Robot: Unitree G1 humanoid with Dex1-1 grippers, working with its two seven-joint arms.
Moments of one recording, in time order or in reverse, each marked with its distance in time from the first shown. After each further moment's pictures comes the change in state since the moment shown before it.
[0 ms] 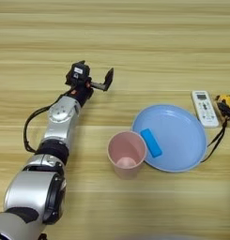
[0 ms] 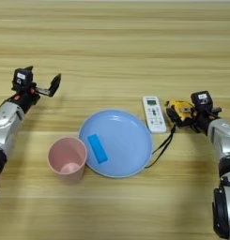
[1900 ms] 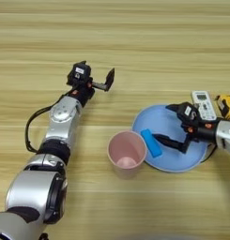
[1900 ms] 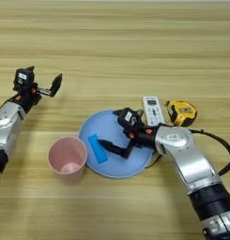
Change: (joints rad) left arm -0.004 -0.008 -0.001 0.008 0.000 -0.002 0.005; right arm 0.315 0.072 0.415 -0.860 -0.001 0.155 0.275
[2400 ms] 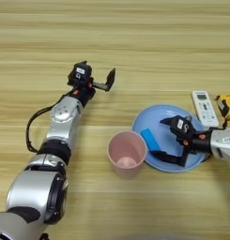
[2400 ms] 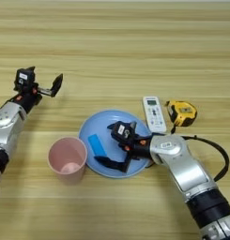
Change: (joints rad) left arm 0.000 -0.005 -0.001 0.000 0.001 0.000 0.003; right arm 0.025 -0.005 0.069 0.000 -0.052 0.000 0.035
